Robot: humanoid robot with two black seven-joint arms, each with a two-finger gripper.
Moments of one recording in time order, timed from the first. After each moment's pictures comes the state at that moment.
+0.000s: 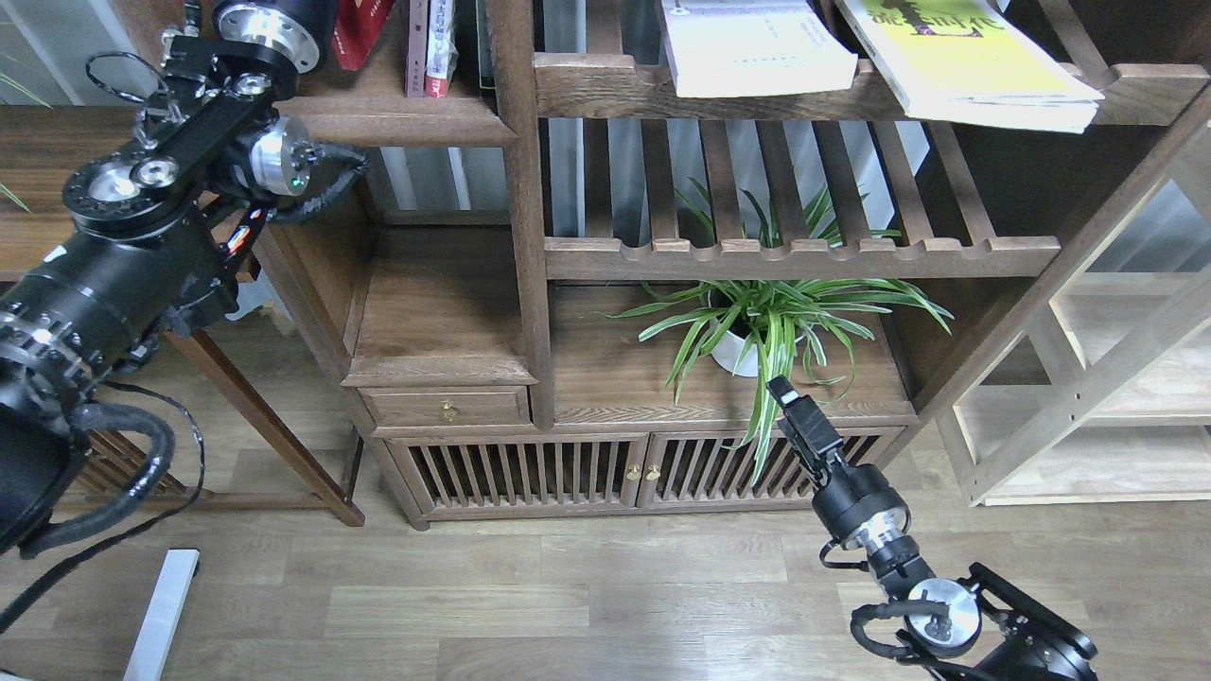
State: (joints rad) left arm -1.17 0.11 -0.77 -0.62 0.62 0.28 -0.30; right arm 0.14 -0.20 0.90 0.87 0.17 0.58 0.18
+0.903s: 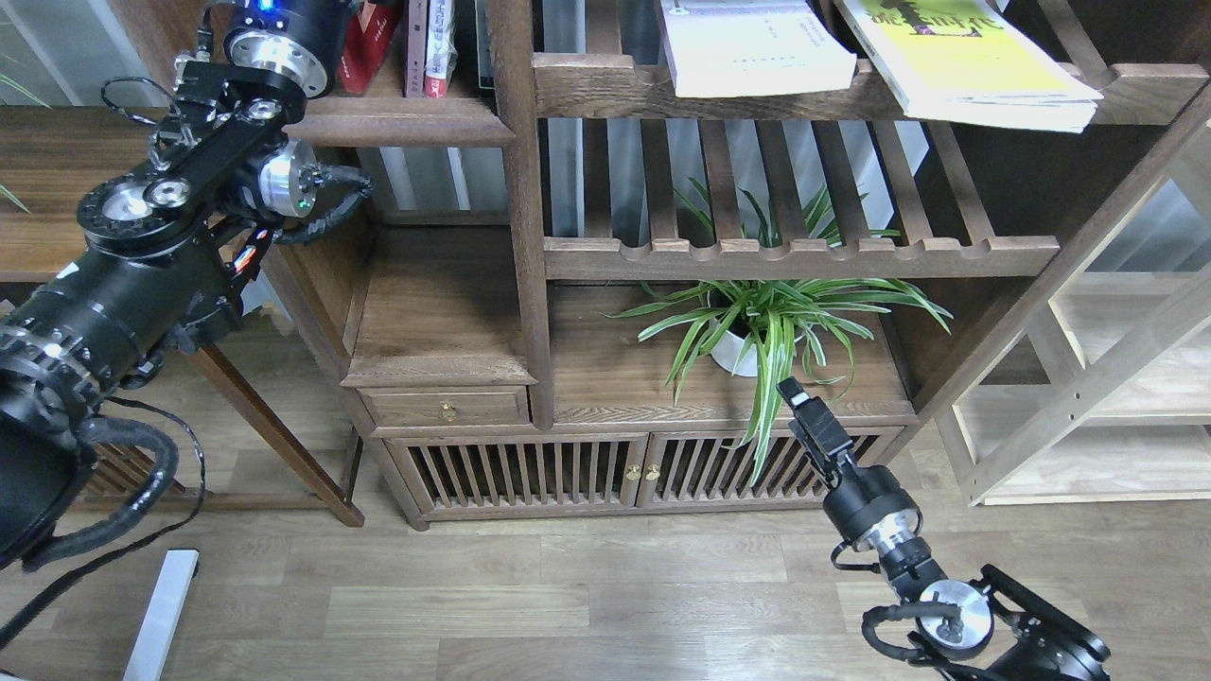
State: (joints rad) left arm -1.15 0.11 -0.75 -0.61 0.62 0.28 -0.31; right arm 0.13 -0.22 0.90 0.87 0.17 0.58 0.18
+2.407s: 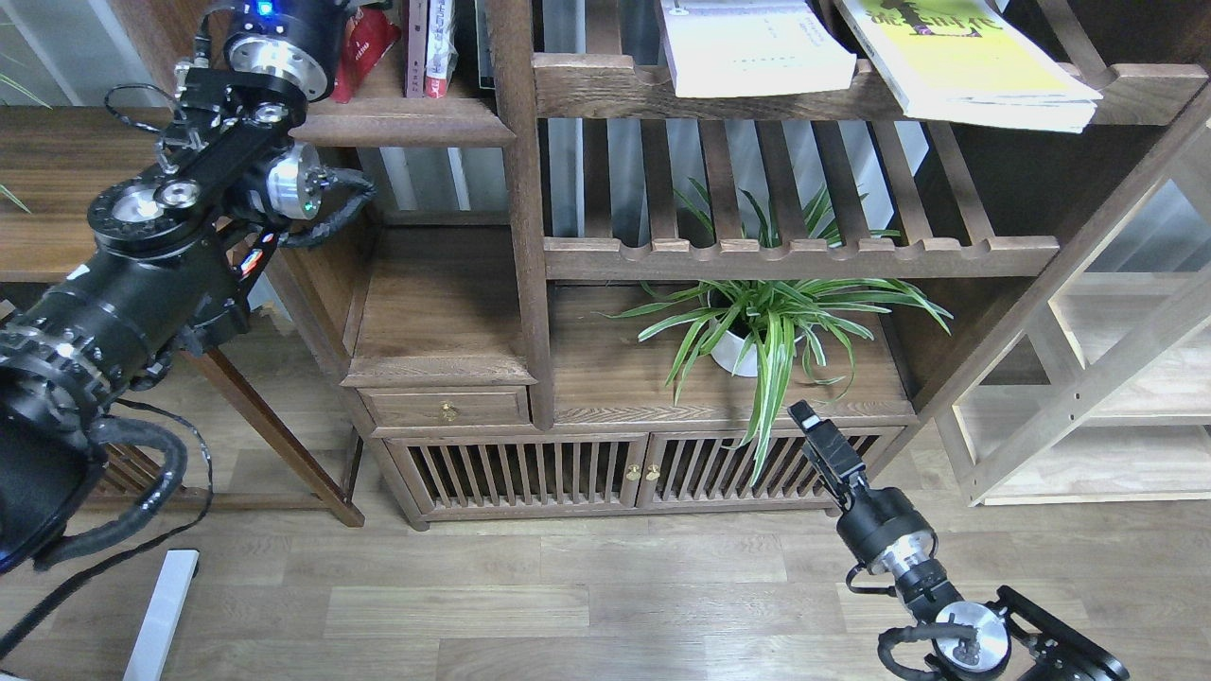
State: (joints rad) left arm -1.15 0.08 -0.75 -0.58 0.62 0.31 -0.33; right arm 0.09 -0.25 0.89 0.87 0.17 0.58 0.18
